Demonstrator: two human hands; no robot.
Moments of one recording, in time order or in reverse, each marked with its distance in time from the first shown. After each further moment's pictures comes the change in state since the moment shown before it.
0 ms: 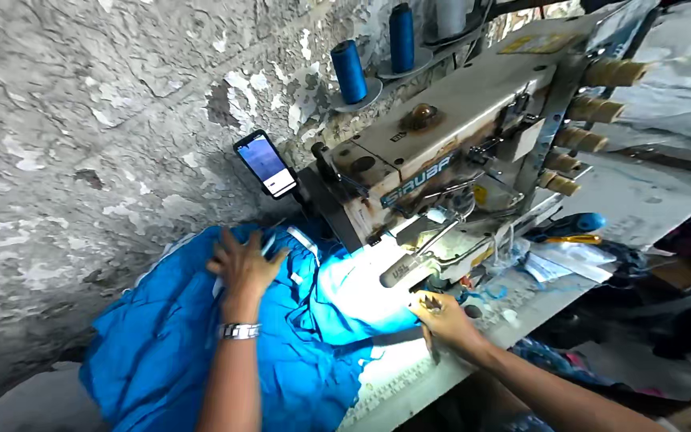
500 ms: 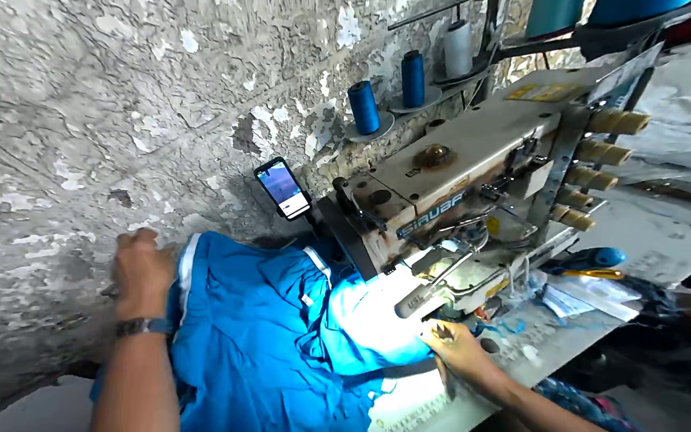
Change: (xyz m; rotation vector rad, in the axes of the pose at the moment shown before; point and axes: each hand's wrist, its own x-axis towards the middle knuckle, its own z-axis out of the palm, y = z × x) left_hand 0.051 -0.113 -0.101 -0.008 0.236 -0.210; right_hand 0.005 0.002 -0.002 -0.023 -0.021 0.032
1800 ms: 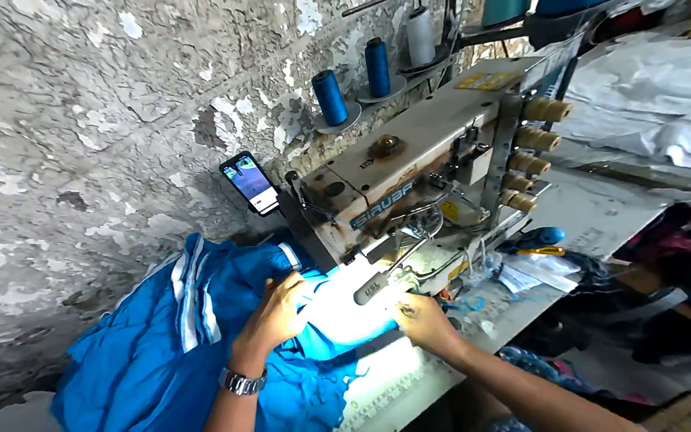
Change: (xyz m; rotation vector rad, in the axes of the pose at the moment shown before) left_hand -0.145 0.115 0.100 -0.277 -0.349 0.869; right_hand 0.001 -0.024 -0.005 -0.426 0.104 -0.272
